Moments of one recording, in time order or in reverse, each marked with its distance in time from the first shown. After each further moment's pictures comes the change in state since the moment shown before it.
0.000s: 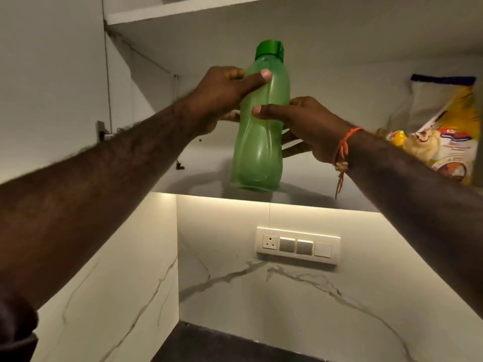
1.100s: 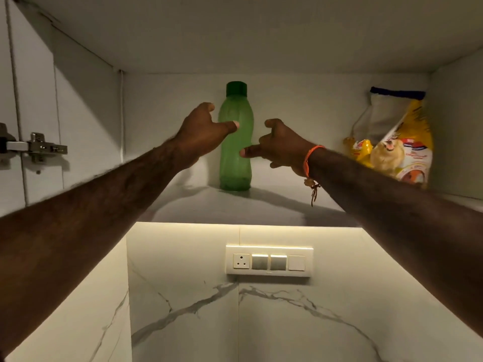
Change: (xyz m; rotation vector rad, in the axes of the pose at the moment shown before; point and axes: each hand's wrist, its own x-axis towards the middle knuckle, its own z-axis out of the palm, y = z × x) left_hand 0.079 -0.111 0.037 0.149 0.047 -0.027; right_hand 0.076 0.064 -0.010 -0.305 0.171 0.151
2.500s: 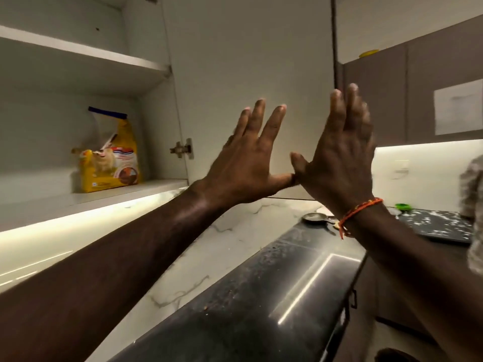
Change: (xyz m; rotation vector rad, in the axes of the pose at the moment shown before) left_hand -0.370 0.407 0.206 -0.096 -0.442 1.034; right_hand -0.551 -0.001 -0.302 -1.234 1.201 0.237
